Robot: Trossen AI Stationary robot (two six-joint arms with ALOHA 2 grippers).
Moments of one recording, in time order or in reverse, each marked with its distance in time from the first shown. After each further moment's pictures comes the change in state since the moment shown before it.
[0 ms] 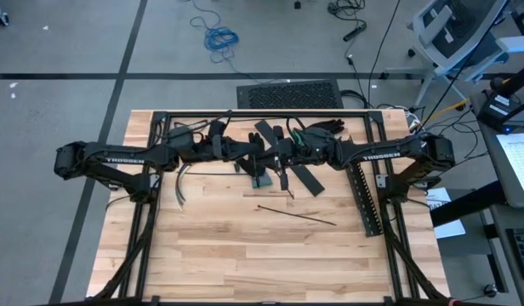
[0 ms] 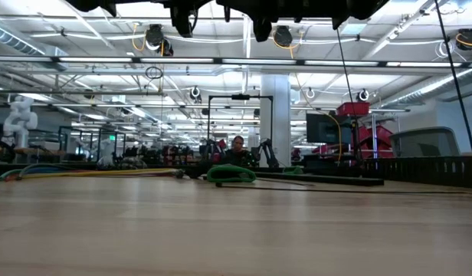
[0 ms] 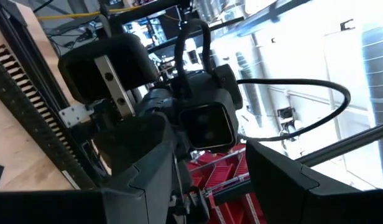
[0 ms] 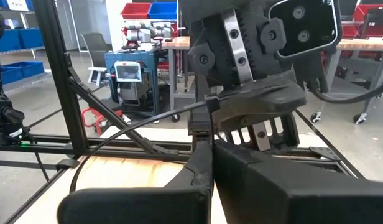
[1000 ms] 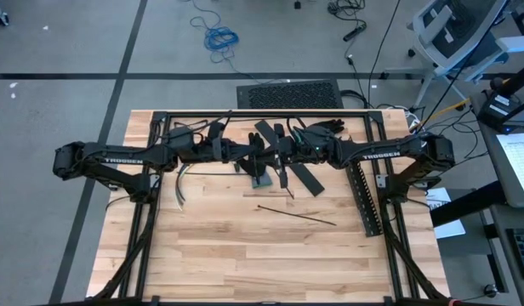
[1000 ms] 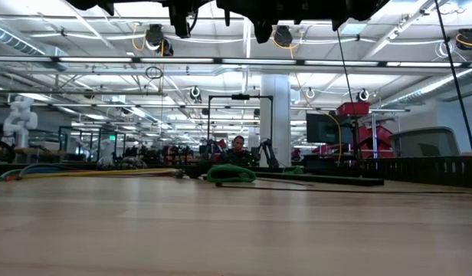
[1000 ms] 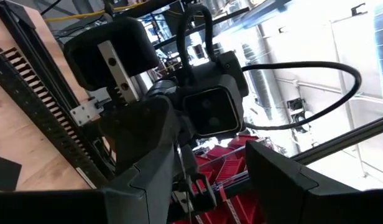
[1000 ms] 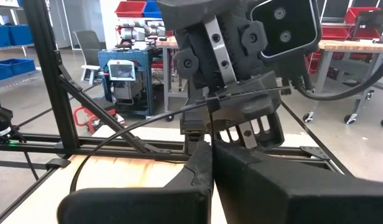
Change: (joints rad) left arm 0.000 -0.016 0.000 -0.049 0.010 0.054; right arm -0.014 0.000 0.000 0.000 0.010 -0.016
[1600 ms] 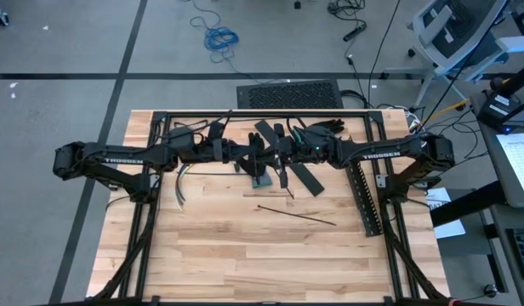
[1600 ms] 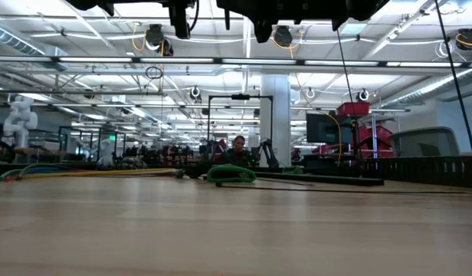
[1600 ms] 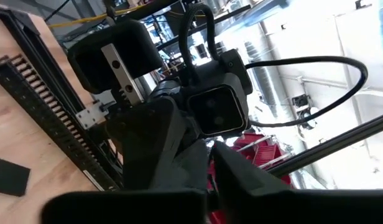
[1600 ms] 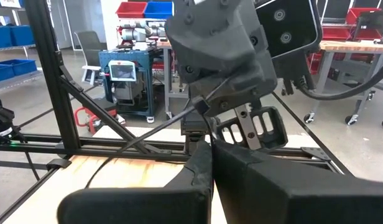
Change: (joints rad) left arm 0.000 0.000 0.000 -0.005 -0.003 0.046; right arm -0.001 0.000 0.000 0.001 -0.005 -0.001
